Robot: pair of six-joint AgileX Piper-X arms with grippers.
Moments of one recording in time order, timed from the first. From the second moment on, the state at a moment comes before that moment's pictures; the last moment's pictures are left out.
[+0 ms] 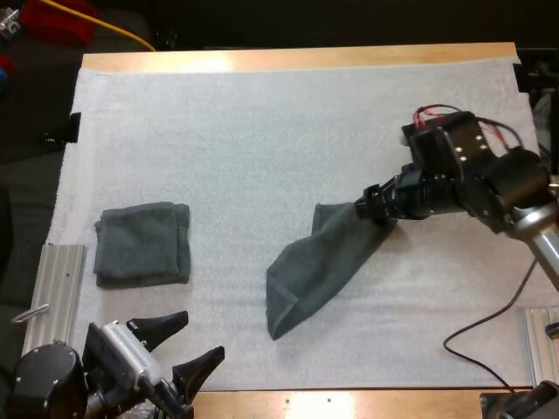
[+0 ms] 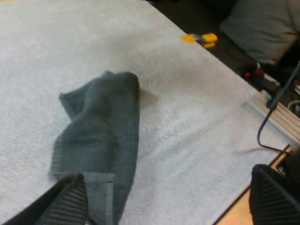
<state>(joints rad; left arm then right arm) -0.06 0.25 -0.84 1.27 0.76 -1.72 0.54 1.38 -1.40 1.20 -0.22 -1.64</state>
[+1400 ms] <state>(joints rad) -0.37 0.45 -0.84 1.27 0.67 -1.72 0.54 1.63 -1.40 1.04 -0.30 -1.58</state>
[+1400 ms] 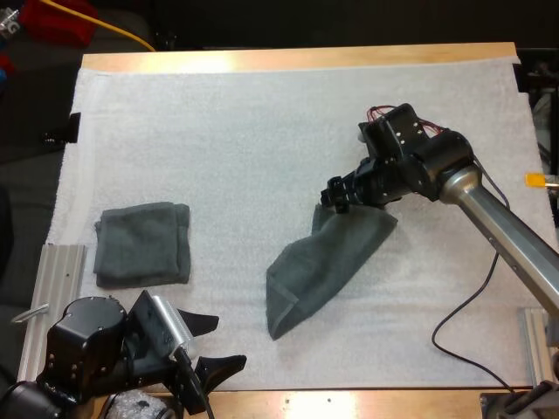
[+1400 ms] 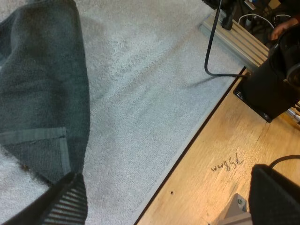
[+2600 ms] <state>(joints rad) -0.37 0.45 -0.84 1.27 0.59 -1.72 0.76 1.63 -1.22 0.98 -0.48 -1.37</state>
